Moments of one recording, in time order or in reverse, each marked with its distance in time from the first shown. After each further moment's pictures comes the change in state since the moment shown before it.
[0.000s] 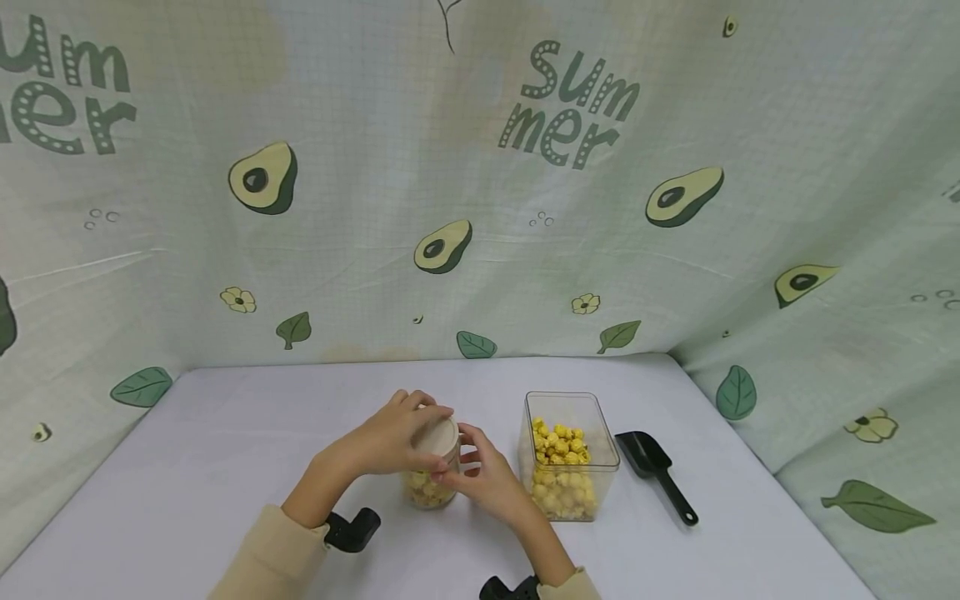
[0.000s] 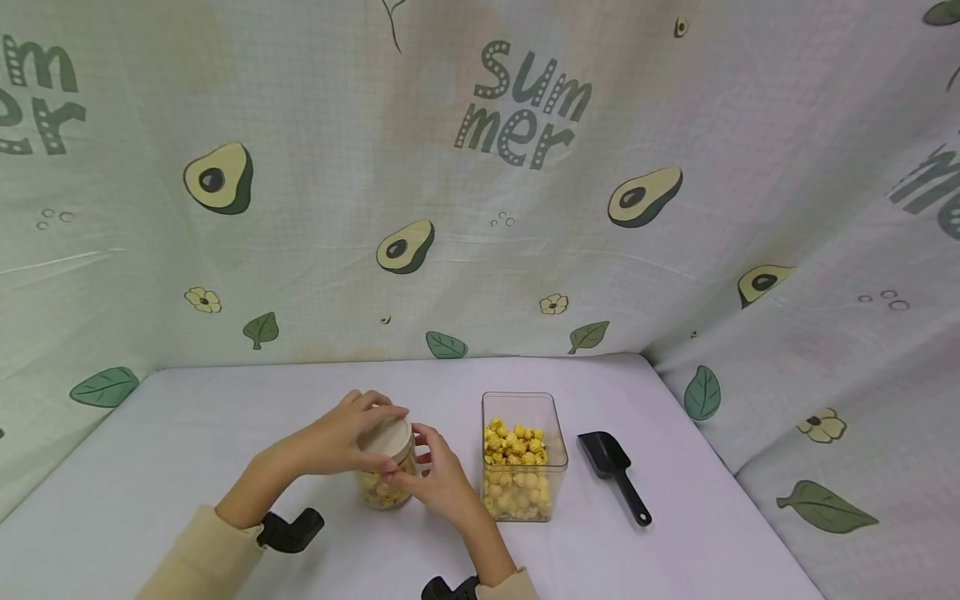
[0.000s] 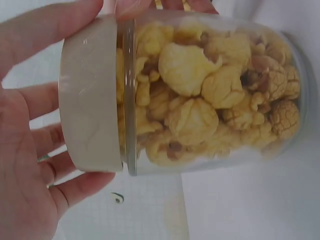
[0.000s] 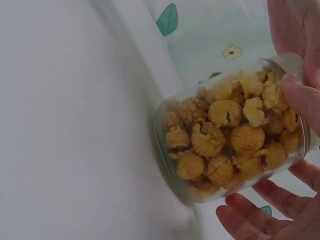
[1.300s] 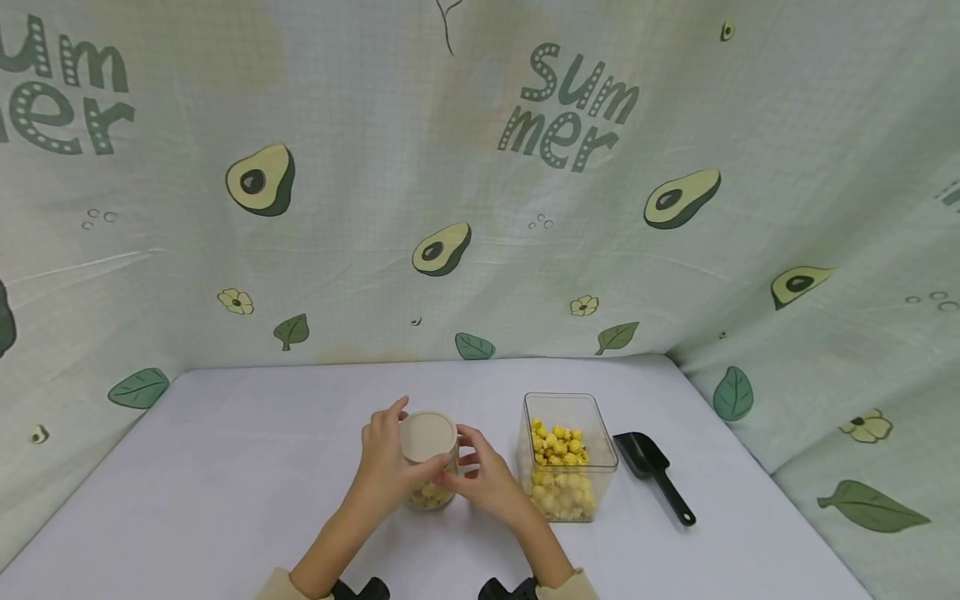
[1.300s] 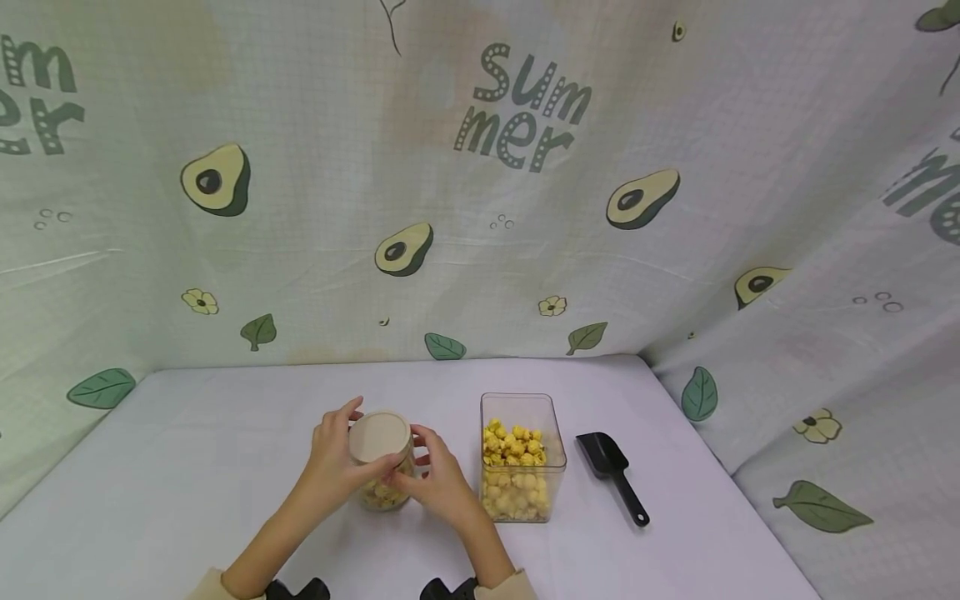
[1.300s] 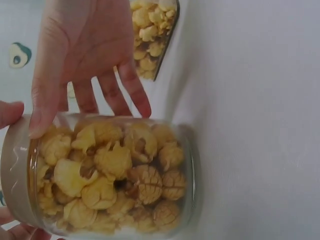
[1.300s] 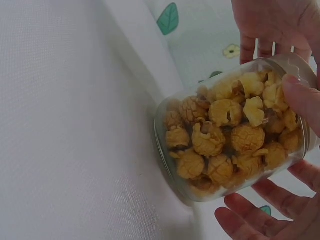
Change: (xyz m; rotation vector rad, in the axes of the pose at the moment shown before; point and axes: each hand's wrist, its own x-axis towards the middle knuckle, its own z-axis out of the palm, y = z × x) left_hand -0.019 0.015 0.047 -0.301 0.517 -0.353; right_hand -0.001 -0.004 0.001 -0.009 0.016 -0.002
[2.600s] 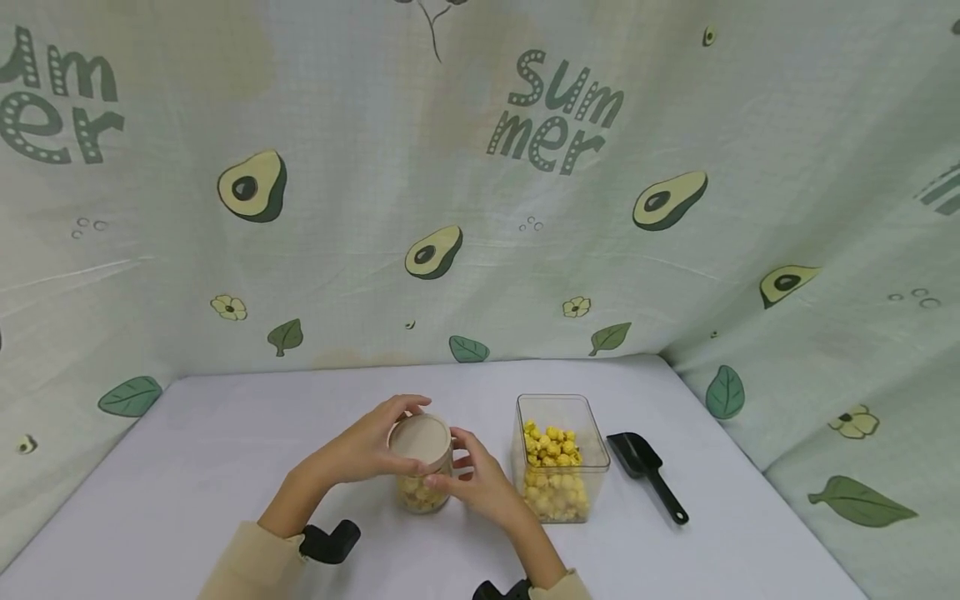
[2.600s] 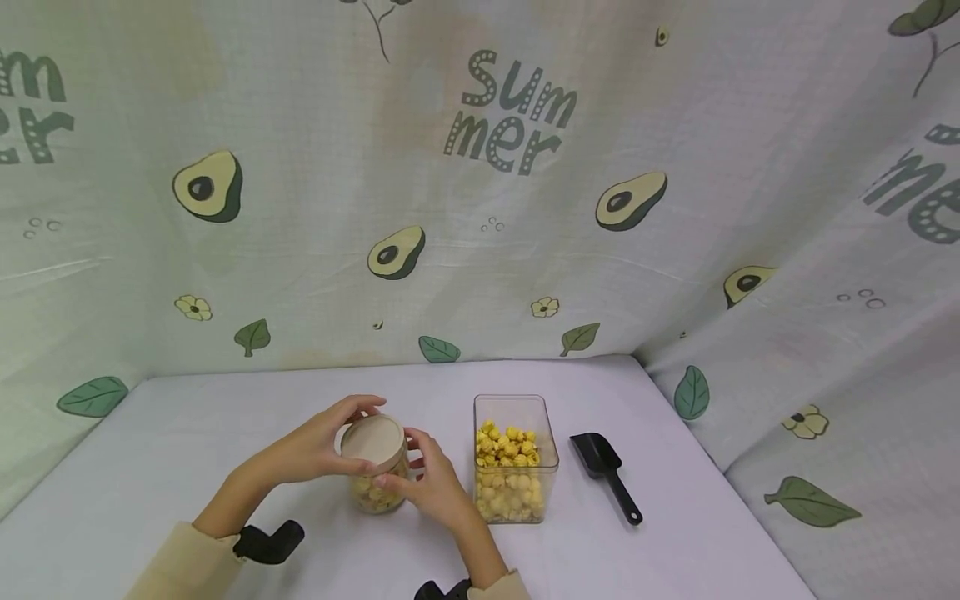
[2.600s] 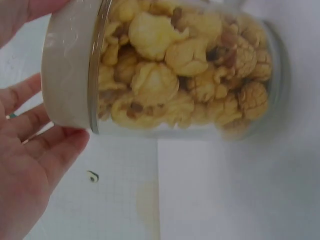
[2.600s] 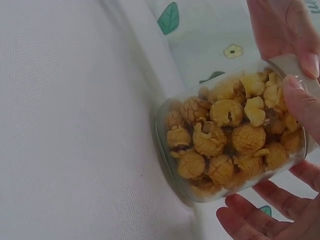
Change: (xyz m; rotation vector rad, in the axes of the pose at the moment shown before) left_hand 0.042 -0.018 -0.034 -0.052 -0.497 0.307; right_hand 0.000 0.002 -0.002 0.020 -0.010 0.007
